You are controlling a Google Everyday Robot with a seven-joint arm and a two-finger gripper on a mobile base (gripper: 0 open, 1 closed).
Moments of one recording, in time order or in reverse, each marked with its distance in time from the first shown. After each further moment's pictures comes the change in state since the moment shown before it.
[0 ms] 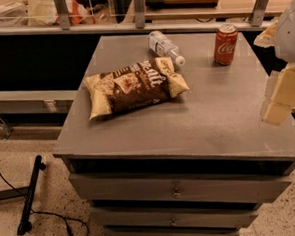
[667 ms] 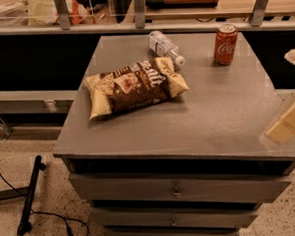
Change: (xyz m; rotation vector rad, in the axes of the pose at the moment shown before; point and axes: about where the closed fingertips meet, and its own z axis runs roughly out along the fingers) arm 0.031 0.016 0.007 0.119 -0.176 0.256
